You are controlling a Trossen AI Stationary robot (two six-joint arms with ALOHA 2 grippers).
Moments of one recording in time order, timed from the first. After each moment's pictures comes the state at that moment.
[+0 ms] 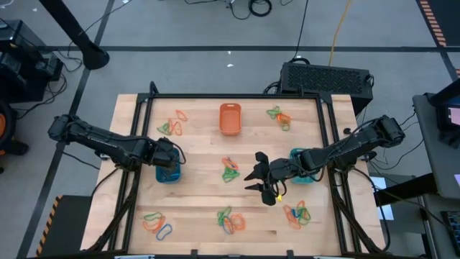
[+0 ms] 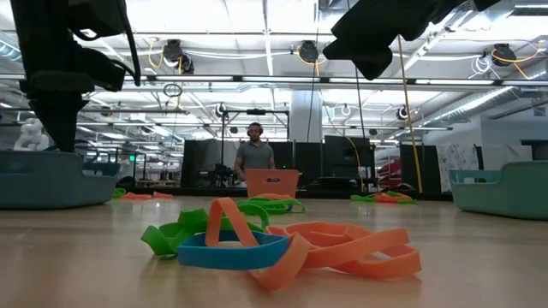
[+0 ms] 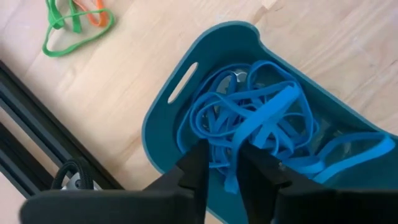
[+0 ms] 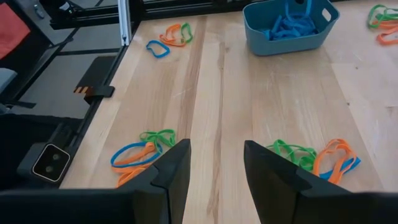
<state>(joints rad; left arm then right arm) -0.20 1.09 0.70 -1.14 -0.26 -0.96 0.30 1.43 0.87 0.03 0.08 0.28</state>
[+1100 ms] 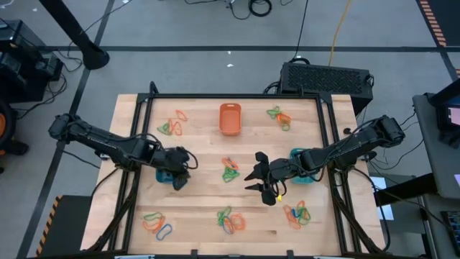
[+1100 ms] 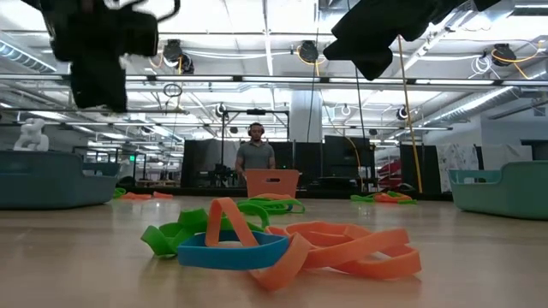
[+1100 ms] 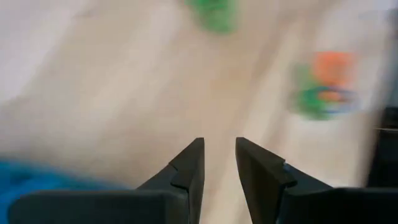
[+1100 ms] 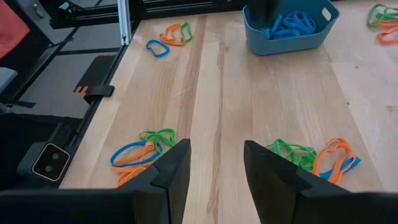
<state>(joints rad) -0.26 1.09 0.70 -0.52 0.02 -0.81 0.30 1.43 0.87 0.03 0.08 0.28</state>
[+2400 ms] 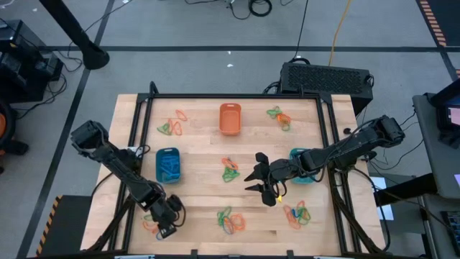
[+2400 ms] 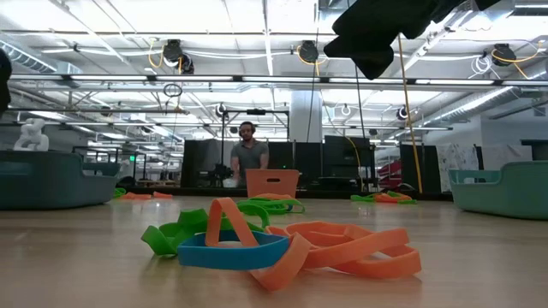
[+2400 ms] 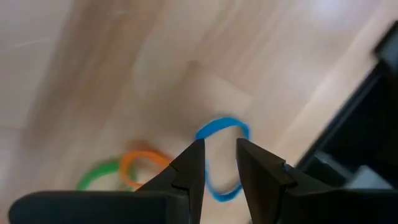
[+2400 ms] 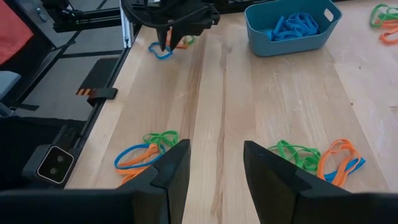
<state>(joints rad) -0.78 1.53 0.70 -0.32 0.28 -1.39 0.31 1.43 0.87 0.03 0.08 0.29</state>
